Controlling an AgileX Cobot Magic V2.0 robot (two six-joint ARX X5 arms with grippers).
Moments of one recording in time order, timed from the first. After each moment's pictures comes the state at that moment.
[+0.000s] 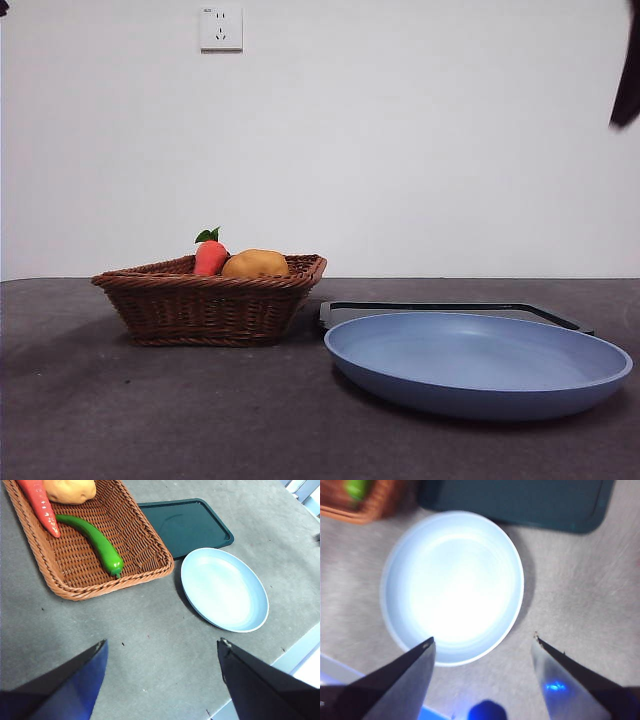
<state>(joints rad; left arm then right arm) -0.04 0.69 0.79 -0.81 0.61 0.06 0.10 1.15 1.01 -0.97 -0.37 -0.07</state>
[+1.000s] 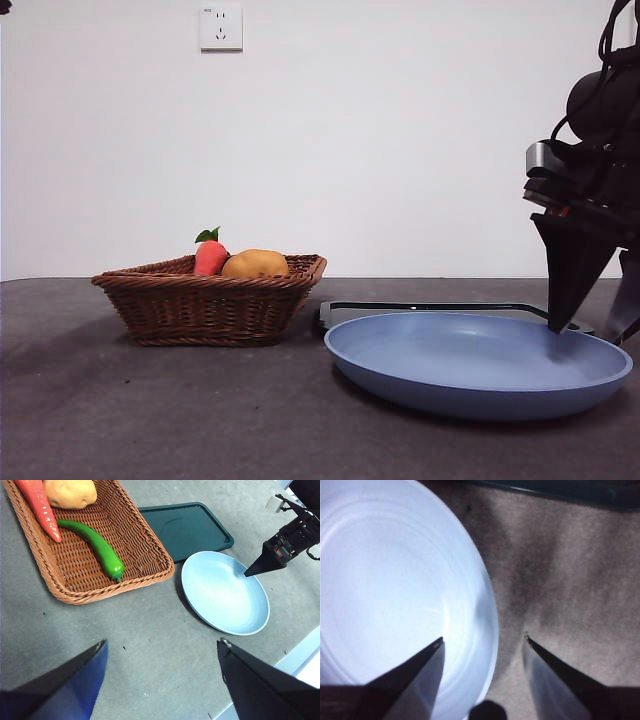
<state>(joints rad) -0.04 0.69 0.79 -0.79 0.61 0.06 0.15 1.65 1.01 -0.73 -0.33 -0.08</state>
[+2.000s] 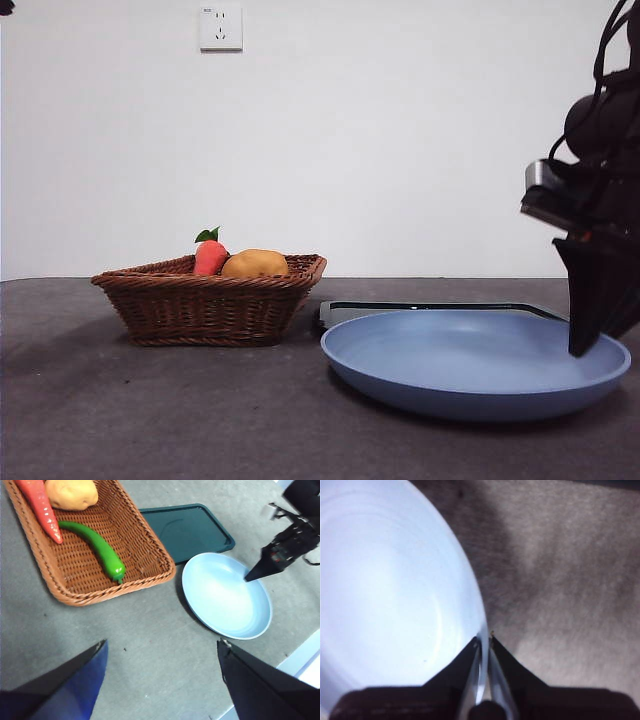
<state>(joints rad) -0.04 0.71 0.79 -0.78 0.59 0.05 0.15 1.67 1.02 -0.75 -0.35 -0.06</state>
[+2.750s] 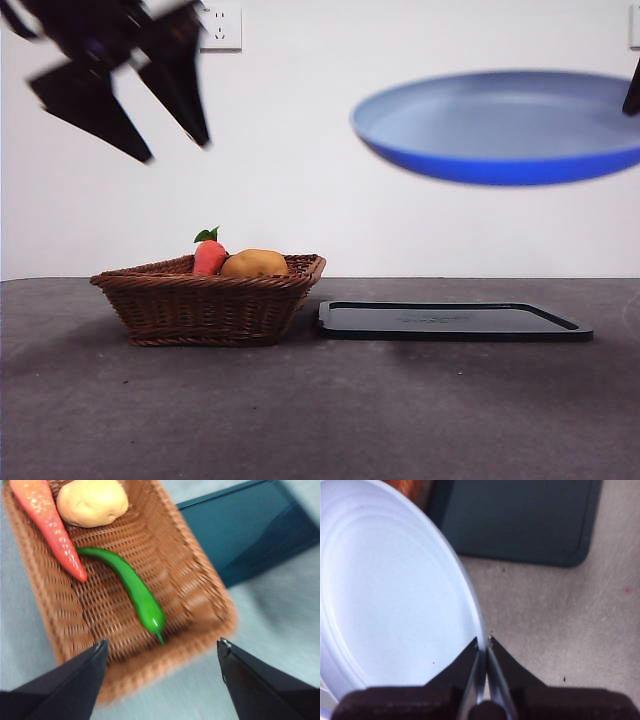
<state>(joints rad) -0.42 1.43 1.21 -0.61 0.08 -0.05 0.12 1.03 1.02 -0.89 -0.34 0.04</state>
